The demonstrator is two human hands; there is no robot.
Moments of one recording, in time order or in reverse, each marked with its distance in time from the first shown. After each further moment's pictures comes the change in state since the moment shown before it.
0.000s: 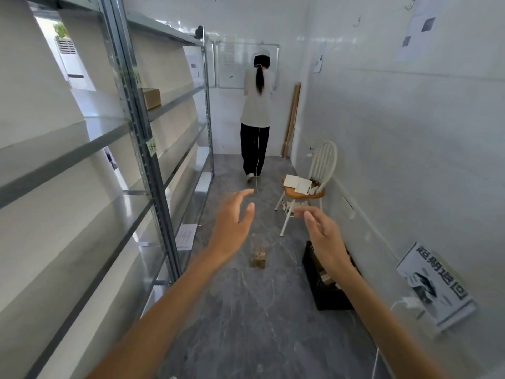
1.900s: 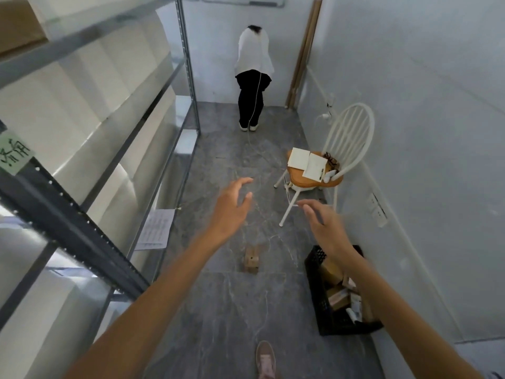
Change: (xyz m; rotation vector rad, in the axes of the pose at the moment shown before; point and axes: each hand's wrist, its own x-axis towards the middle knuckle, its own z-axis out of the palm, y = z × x) left_hand 0.436 -0.286 0.213 0.013 -0.167 -0.241; right_hand 0.468 0.297 0.101 -0.252 -0.239 0.211
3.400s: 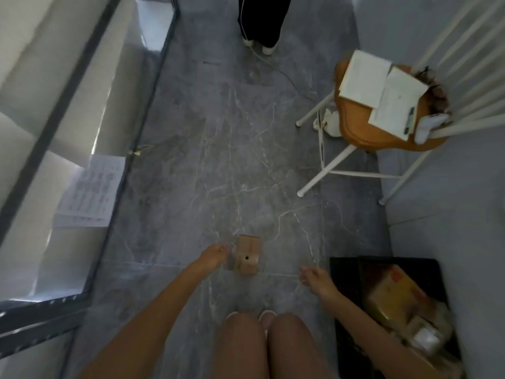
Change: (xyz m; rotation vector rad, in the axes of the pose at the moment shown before) left_hand 0.222 -0.581 0.353 -0.070 -0.565 -1.104; right_hand 0.285 0.495 0.359 0.150 -0.473 1.014
